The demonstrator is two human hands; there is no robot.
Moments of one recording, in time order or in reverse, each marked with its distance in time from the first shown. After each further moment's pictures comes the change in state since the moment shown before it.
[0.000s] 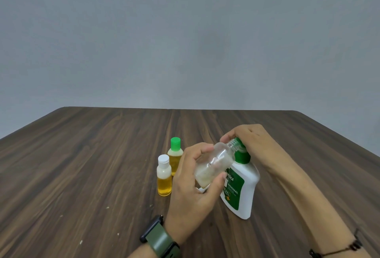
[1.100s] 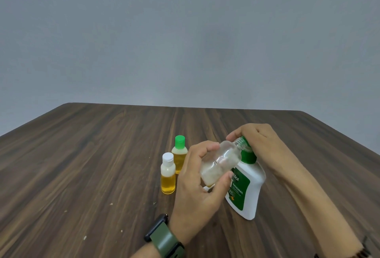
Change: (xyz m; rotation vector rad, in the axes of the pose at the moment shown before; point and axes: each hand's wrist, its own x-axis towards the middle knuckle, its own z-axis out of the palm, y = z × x) left_hand 0.000 0.001 0.001 -0.009 0.010 -0.016; right_hand 0.002 0.005 0.001 -0.011 0.053 -0.049
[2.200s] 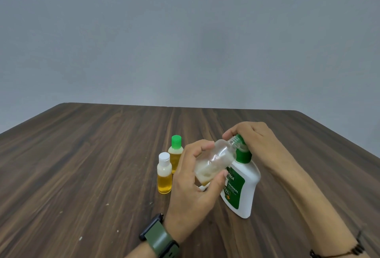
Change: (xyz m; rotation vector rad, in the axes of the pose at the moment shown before) left_hand -0.001 0.002 -0.001 -0.056 -0.002 -0.025; right_hand -0.003 -0.004 -0.002 -0.023 0.018 -0.028
